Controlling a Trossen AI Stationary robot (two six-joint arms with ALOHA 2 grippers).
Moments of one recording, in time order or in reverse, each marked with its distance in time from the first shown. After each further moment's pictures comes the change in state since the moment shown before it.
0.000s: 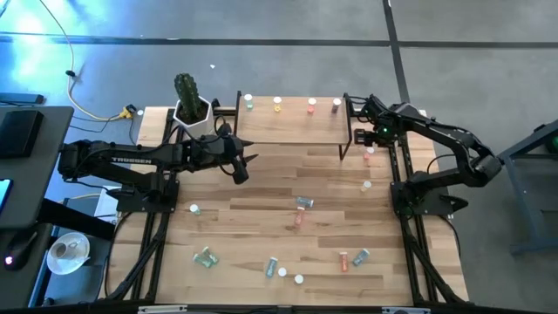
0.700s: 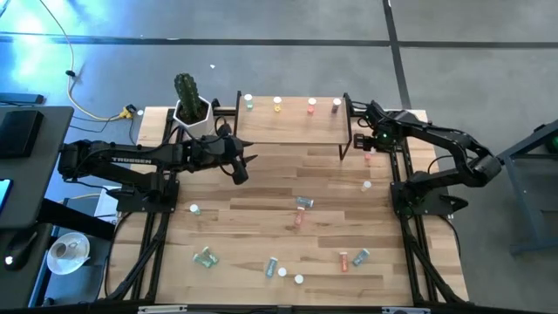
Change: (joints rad) left arm 0.000 0.000 0.000 -0.013 0.000 0.000; right arm -0.023 -0.001 -0.133 0.156 -0.050 -0.018
